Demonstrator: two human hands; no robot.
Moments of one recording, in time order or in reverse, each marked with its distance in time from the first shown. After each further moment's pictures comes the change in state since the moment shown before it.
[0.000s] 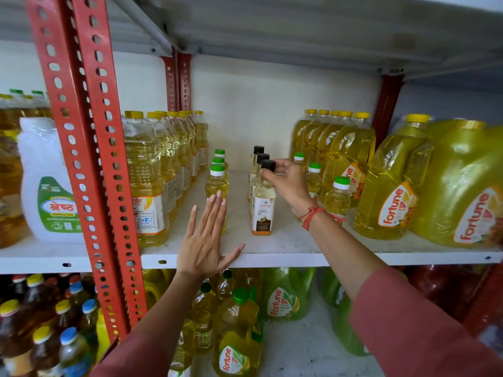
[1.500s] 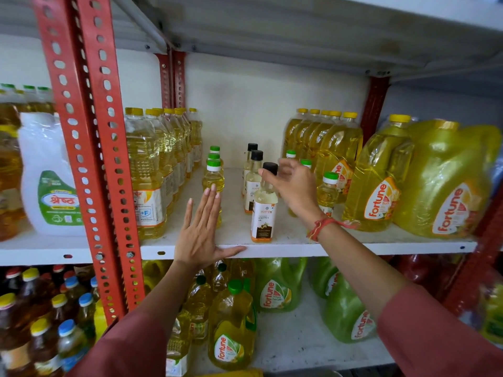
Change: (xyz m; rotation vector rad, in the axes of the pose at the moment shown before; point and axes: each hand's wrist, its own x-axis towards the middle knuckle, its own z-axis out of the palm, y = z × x) left_hand -0.001 0.001 -0.011 -0.033 -0.085 -0.009; right_hand -0.048 -0.019 -0.031 -0.226 0.097 -0.171
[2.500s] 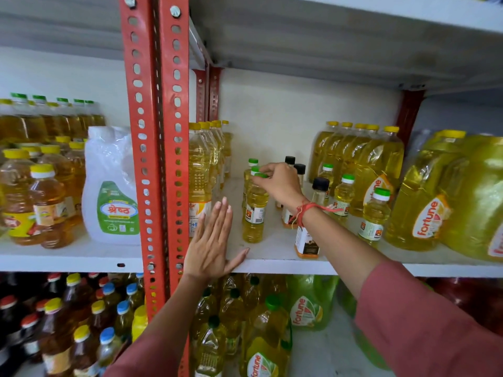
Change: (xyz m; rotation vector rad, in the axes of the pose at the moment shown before) left_hand -0.021 -0.079 0.011 0.150 0.384 0.085; right_hand 0.022 -0.062 0.108 -0.220 -0.219 -0.029
